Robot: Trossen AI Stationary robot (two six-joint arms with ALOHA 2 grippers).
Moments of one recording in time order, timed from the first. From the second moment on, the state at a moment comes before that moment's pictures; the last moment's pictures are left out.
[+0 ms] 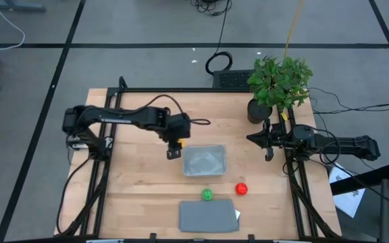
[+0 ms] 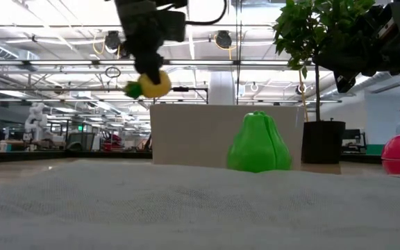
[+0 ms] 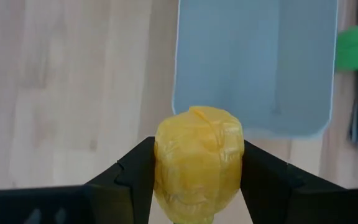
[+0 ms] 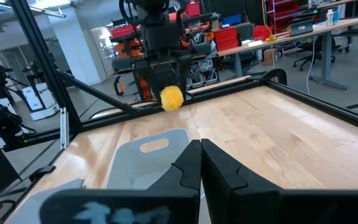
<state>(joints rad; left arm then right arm) 0.08 1.66 1.39 -0.91 0.10 -0.05 -0.08 0.21 0.06 0.14 0.00 0.25</state>
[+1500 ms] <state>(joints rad) 0.00 2.04 1.65 -0.82 0.20 0.76 -0.08 0.22 0.06 0.14 0.00 0.22</state>
